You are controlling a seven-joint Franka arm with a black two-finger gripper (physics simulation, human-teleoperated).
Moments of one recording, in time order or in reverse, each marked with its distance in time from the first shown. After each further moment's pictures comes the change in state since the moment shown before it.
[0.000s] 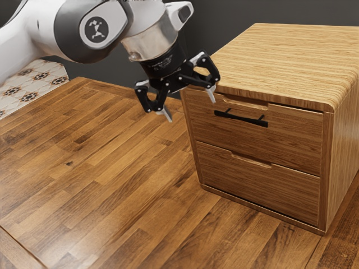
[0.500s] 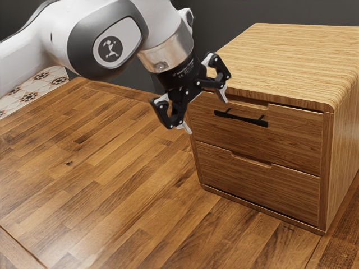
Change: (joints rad) arm -0.059 -0.017 -0.002 -0.070 0.041 0.092 -0.464
